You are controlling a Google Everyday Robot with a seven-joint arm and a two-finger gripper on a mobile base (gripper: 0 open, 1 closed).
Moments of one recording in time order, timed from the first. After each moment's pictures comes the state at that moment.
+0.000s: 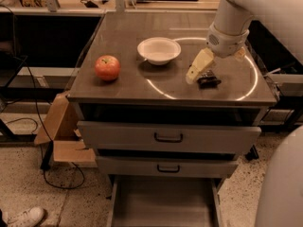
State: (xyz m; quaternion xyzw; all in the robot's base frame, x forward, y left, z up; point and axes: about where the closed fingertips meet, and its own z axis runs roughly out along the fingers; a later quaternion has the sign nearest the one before) arm 0.626 -0.196 0.852 -0.25 0.97 0.00 0.06
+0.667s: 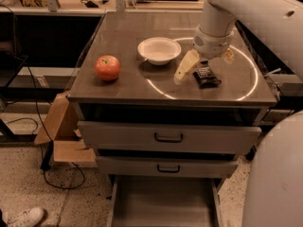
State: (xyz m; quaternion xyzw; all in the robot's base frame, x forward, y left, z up) arm 0.632 -0.165 0.842 -0.23 0.97 0.00 0.05
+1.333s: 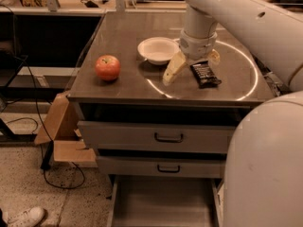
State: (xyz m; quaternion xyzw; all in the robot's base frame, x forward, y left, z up) arm 0.644 -0.135 0.828 -0.24 0.97 -0.01 0.03
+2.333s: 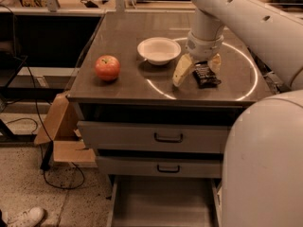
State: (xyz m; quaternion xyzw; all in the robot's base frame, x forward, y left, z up) arm 0.655 -0.156 0.816 -0.22 0.97 0.00 0.03
